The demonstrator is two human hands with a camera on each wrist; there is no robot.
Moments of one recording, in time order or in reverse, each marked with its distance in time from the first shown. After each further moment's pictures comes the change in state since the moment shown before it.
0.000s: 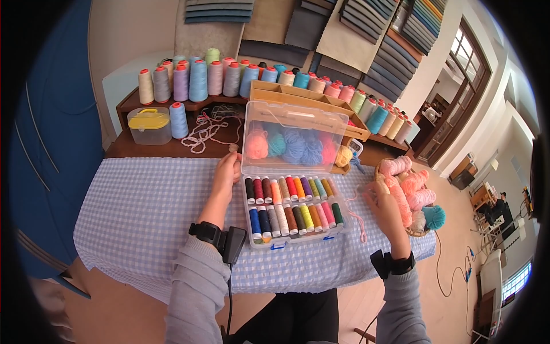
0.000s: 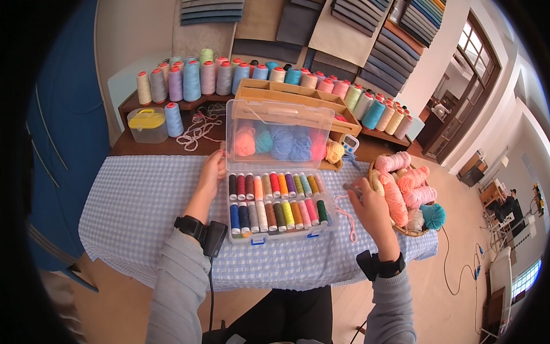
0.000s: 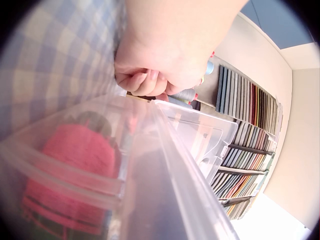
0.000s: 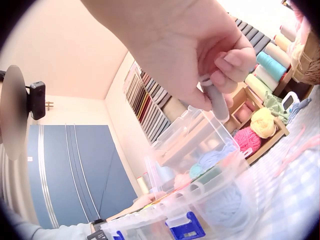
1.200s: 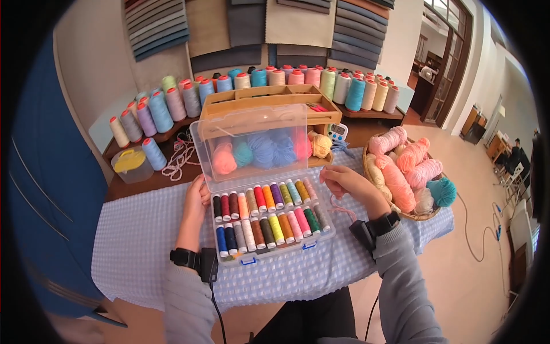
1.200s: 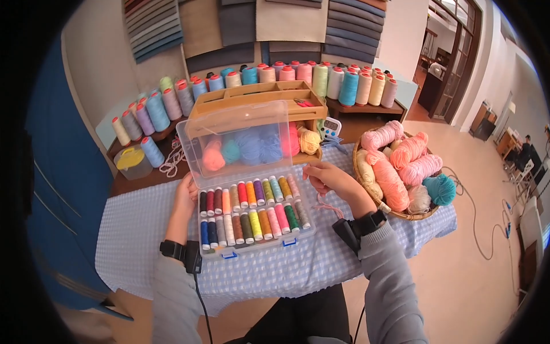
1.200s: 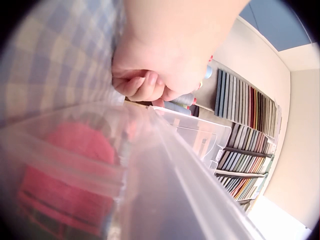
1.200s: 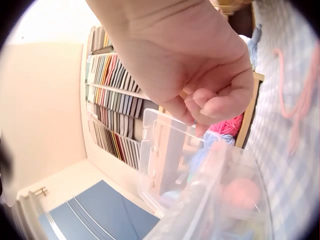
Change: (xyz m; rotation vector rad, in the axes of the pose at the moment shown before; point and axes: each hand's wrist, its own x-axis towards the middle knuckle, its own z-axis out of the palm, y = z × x) left_hand -0.006 0.007 0.001 0.101 0.029 -0.049; right_hand 0.062 0.055 0.049 1.021 -0.641 0.291
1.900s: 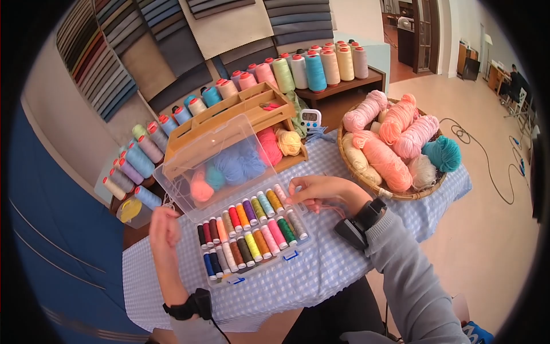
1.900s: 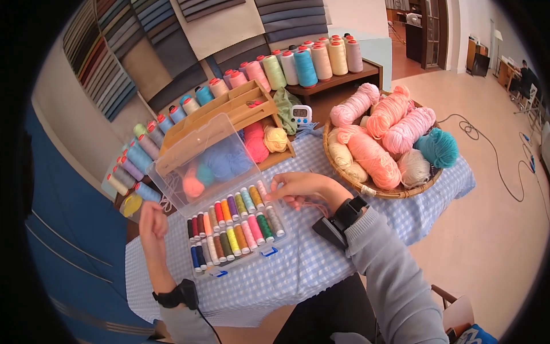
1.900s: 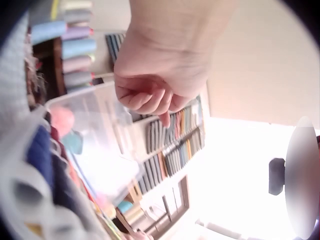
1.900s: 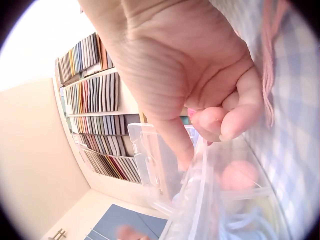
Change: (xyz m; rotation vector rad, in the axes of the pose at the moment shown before) left_hand -0.080 0.078 0.076 0.475 -0.193 0.396; right_hand 0.006 0.032 -0.004 0.160 -0.264 0.068
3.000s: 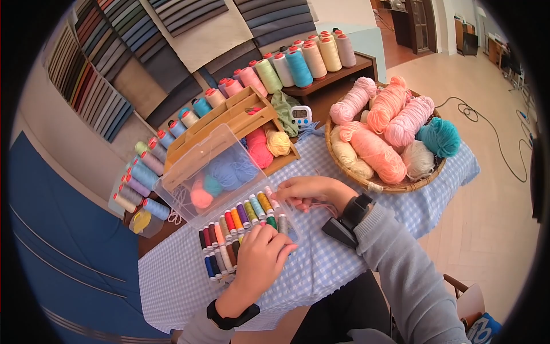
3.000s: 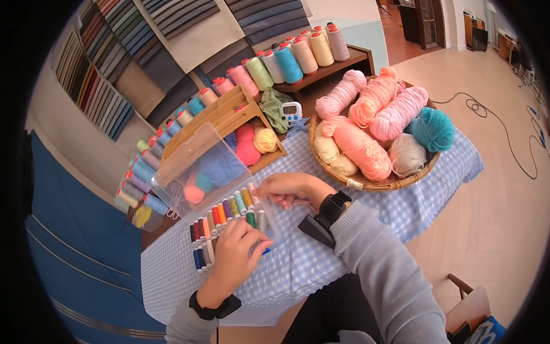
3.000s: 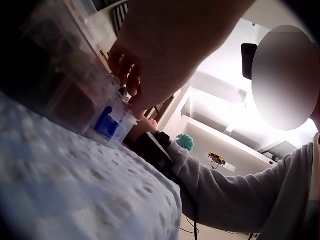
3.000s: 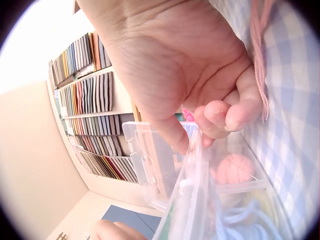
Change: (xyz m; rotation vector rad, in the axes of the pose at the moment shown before) left_hand -0.050 -0.008 0.160 1.006 -0.524 0.510; right_hand 0.013 0.009 -0.001 -0.034 -0.019 0.005
